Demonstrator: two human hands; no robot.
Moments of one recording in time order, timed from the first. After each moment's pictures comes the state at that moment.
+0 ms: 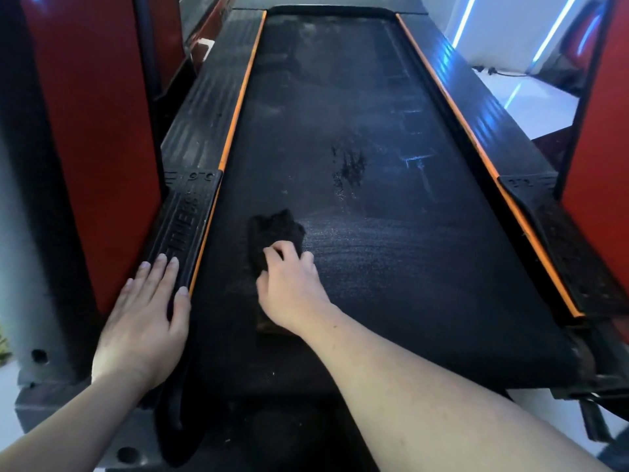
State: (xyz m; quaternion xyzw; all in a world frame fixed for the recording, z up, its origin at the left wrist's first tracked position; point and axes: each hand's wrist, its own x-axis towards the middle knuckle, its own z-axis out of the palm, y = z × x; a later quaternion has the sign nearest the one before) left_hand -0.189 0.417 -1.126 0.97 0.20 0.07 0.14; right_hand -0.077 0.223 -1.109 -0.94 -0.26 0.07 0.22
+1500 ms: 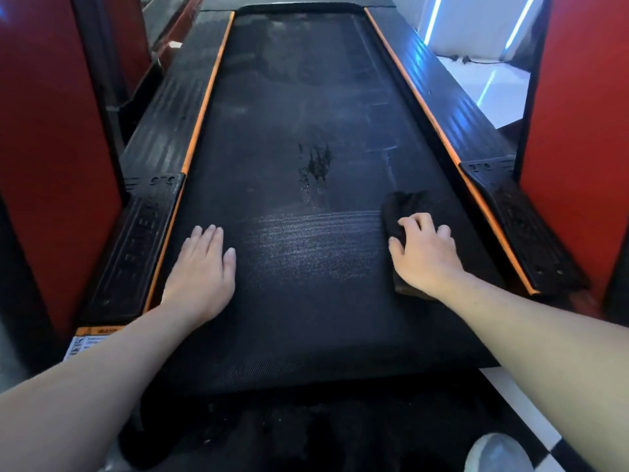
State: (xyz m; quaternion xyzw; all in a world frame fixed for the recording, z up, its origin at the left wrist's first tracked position) left_hand -0.089 0.337 -1.127 0.99 0.10 0.04 0.10; right_hand 0.005 -0.010 -1.110 -0.99 -0.06 0.00 0.11
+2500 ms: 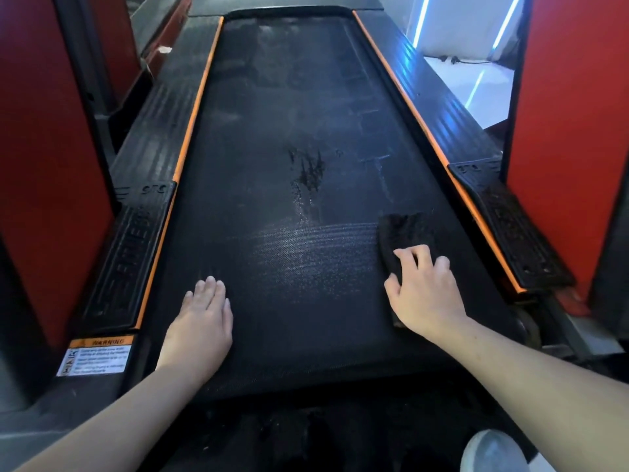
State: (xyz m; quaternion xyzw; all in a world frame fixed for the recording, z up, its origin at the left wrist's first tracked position) left_hand -0.147 0.314 -1.154 0.99 0.09 0.04 0.06; right_hand -0.050 -0.023 -1.129 -0.99 -0.07 -0.06 0.05
